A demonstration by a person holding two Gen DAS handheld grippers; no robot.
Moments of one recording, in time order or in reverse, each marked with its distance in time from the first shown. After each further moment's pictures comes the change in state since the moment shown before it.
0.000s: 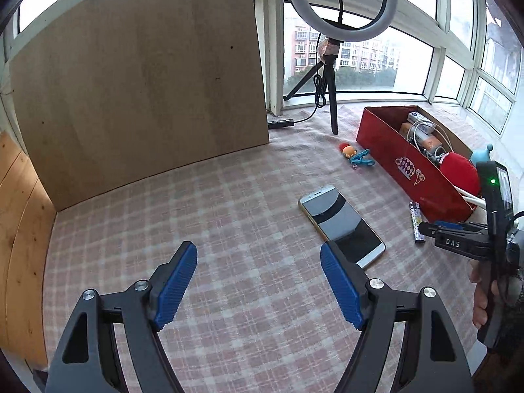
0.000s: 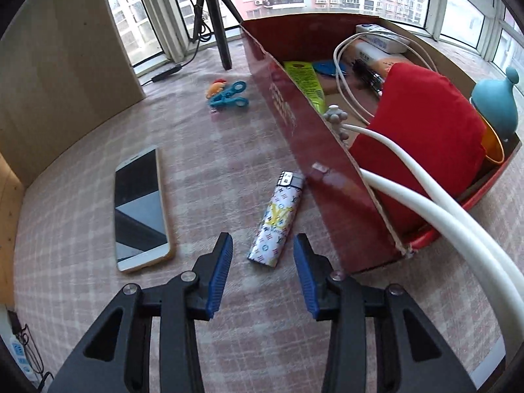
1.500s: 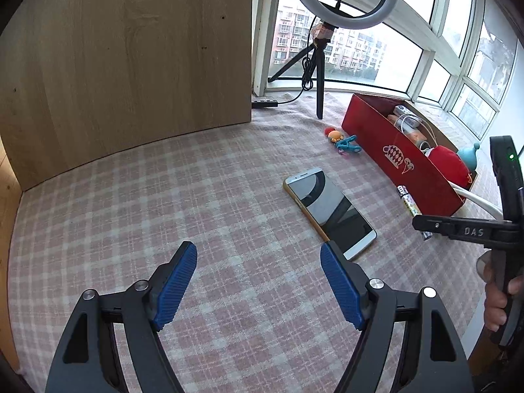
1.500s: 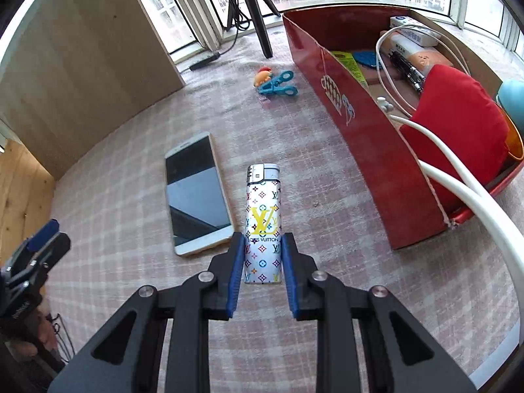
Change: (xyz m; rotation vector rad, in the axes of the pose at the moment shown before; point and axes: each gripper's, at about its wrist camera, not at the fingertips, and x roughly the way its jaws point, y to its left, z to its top) left arm 0.019 0.013 -0.019 -0.042 0.047 -0.128; right arm -0.033 0.027 -0.005 0.019 0.068 0.203
